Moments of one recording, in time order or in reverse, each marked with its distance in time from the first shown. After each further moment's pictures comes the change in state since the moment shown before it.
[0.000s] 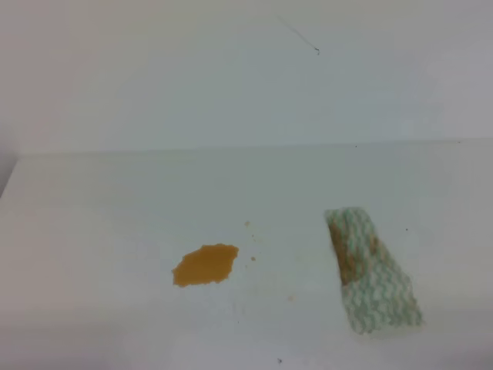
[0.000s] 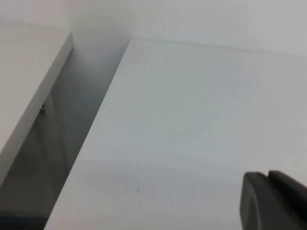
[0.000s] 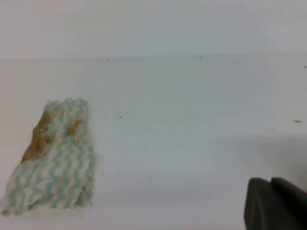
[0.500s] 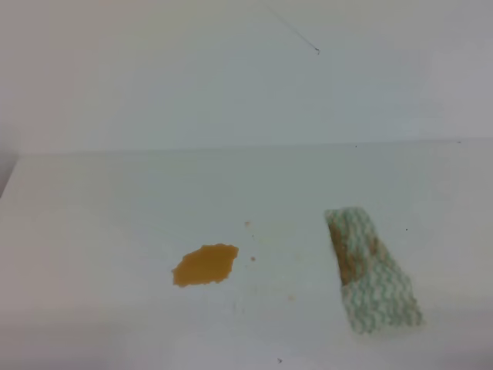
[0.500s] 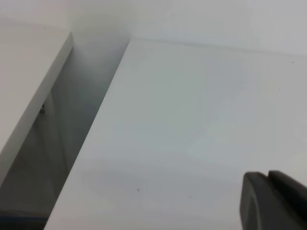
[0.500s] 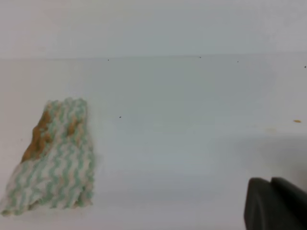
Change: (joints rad) left arm 0.000 0.000 0.000 0.000 0.000 0.000; right arm 0.000 0.000 0.000 0.000 0.000 0.000
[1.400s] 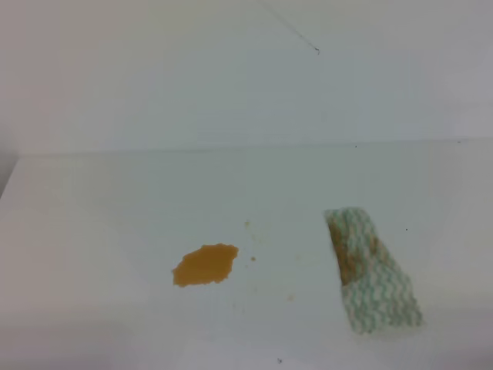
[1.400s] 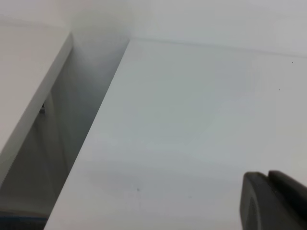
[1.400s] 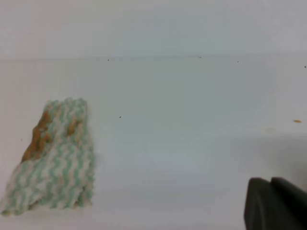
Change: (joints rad) left arm 0.000 0.000 0.000 0.000 0.000 0.000; right arm 0.000 0.000 0.000 0.000 0.000 0.000
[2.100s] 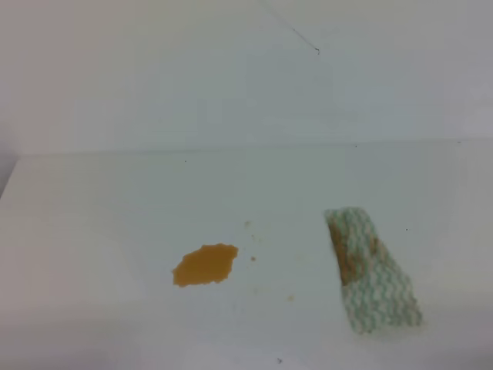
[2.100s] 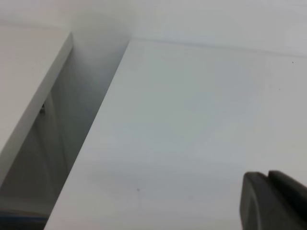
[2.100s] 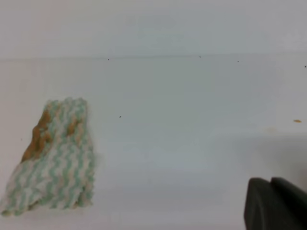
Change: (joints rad) left arm 0.000 0.005 0.000 0.000 0.000 0.000; right arm 0.000 0.001 0.000 0.013 -0.034 0.003
